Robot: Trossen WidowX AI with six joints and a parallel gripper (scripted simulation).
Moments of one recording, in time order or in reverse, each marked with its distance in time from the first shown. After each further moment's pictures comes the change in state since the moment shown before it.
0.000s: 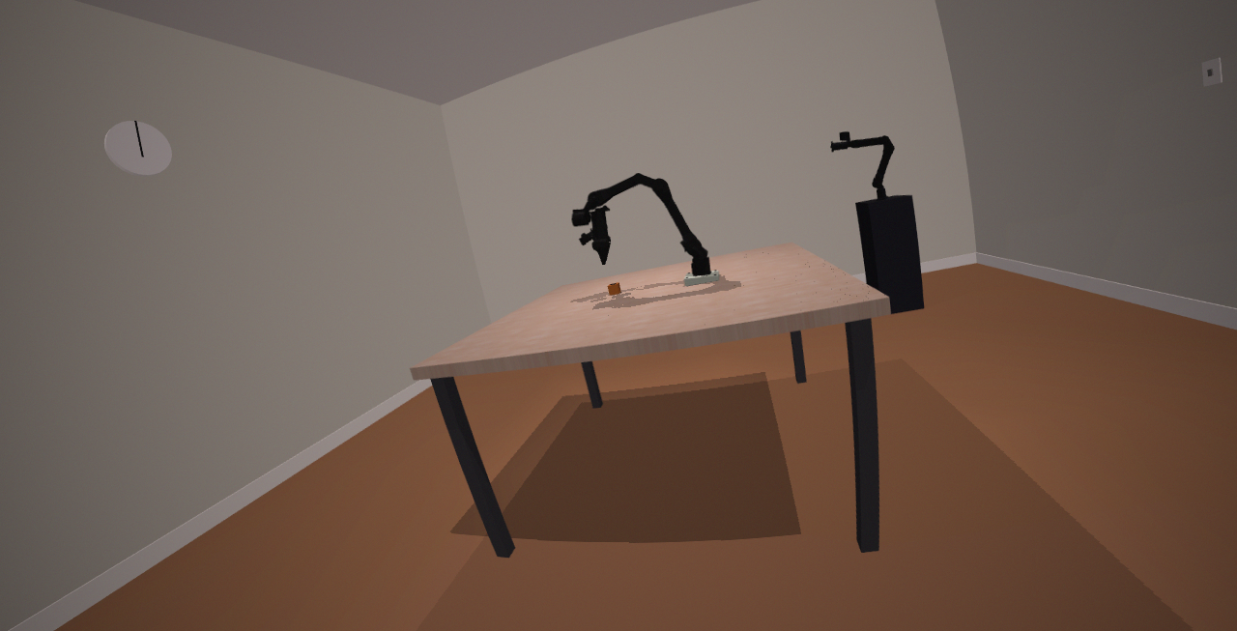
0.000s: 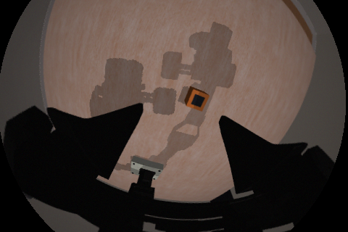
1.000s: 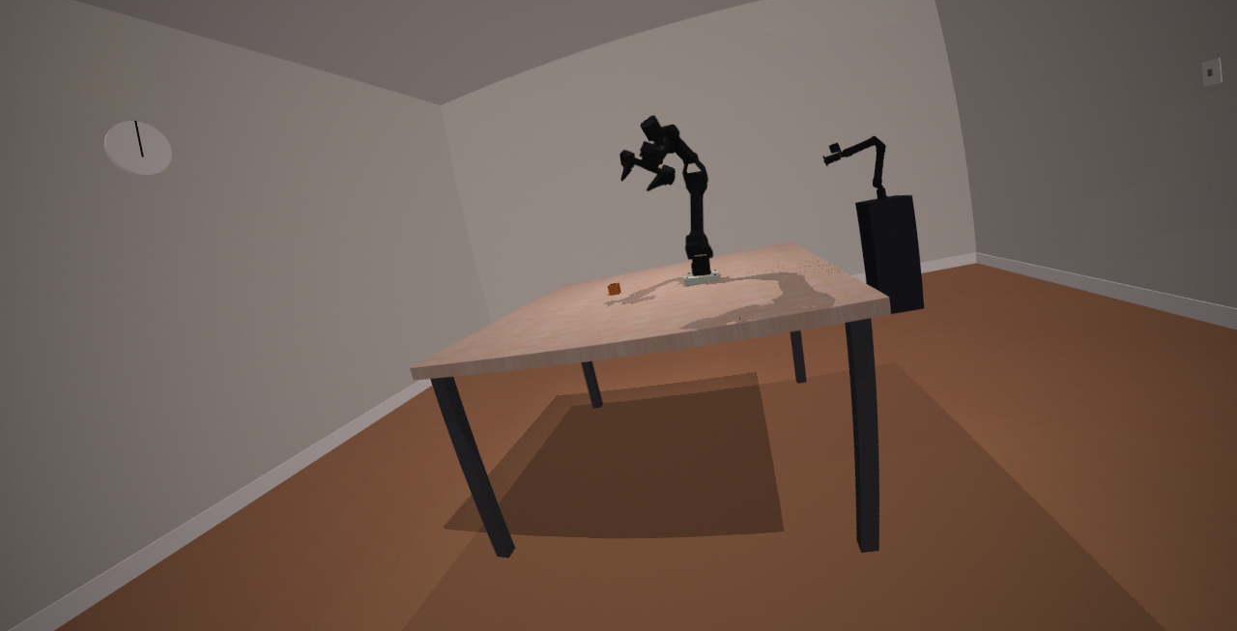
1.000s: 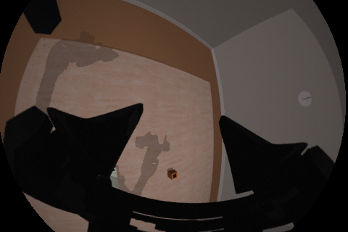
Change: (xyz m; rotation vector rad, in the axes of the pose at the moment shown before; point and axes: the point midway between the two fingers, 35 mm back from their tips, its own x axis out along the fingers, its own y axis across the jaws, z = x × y) arm -0.269 0.299 -0.162 -1.249 -0.928 0.058
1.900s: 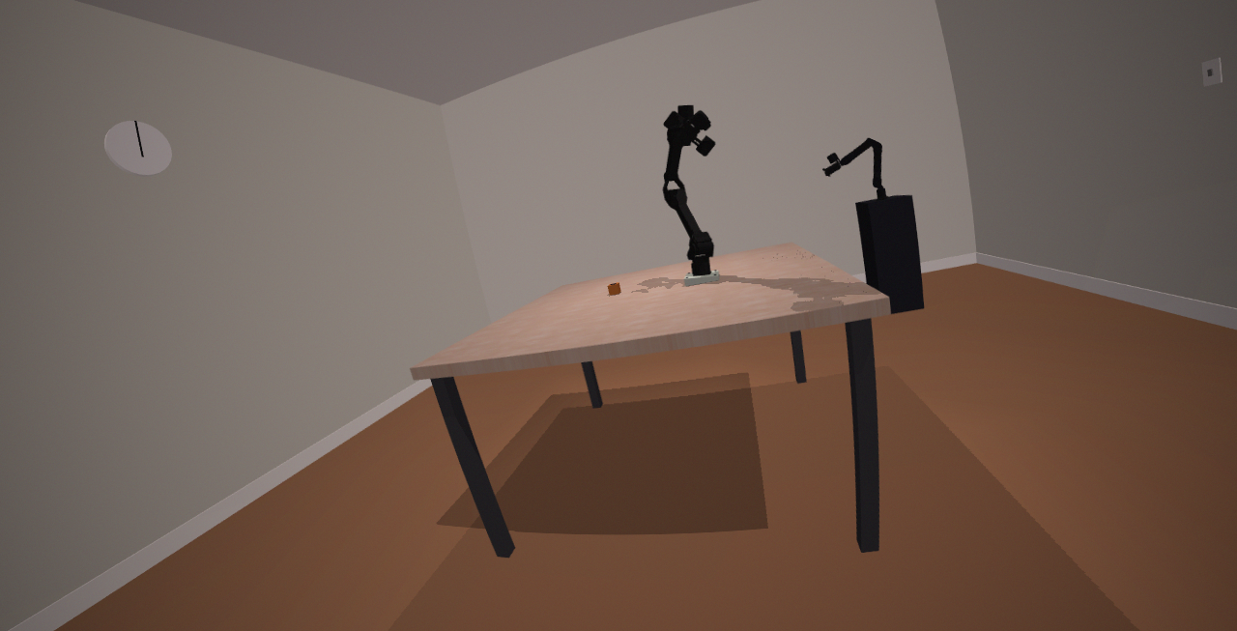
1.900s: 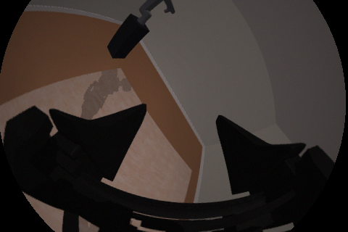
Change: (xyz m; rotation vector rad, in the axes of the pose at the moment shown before) arm -0.234 0.064 0.012 -0.434 -0.871 0.258
